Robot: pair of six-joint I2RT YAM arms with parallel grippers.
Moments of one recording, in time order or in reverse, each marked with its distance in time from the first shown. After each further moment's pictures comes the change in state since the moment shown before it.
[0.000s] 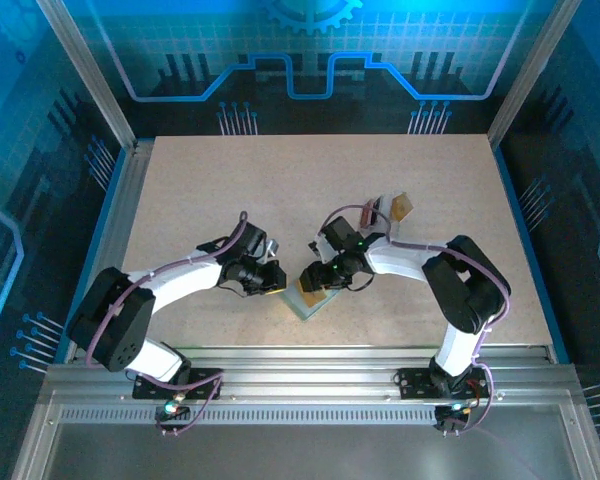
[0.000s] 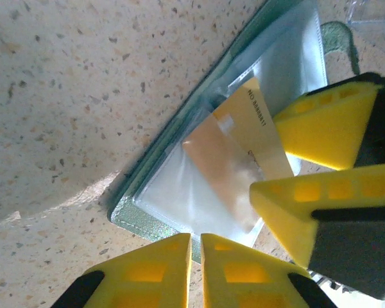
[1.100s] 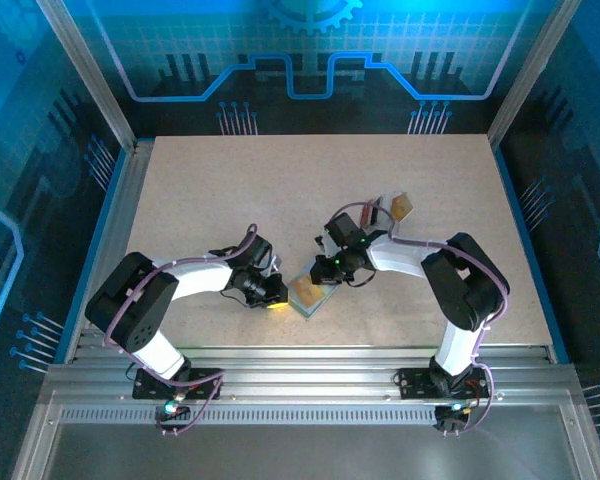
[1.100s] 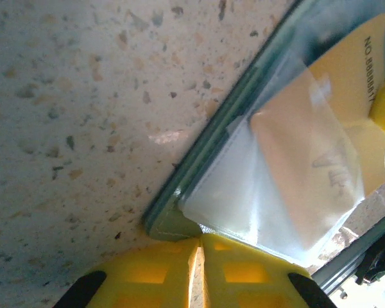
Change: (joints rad) left arm -0.019 0.129 -0.054 0.074 0.031 -0.018; right arm -0.025 0.024 0.023 0.016 0.028 0.066
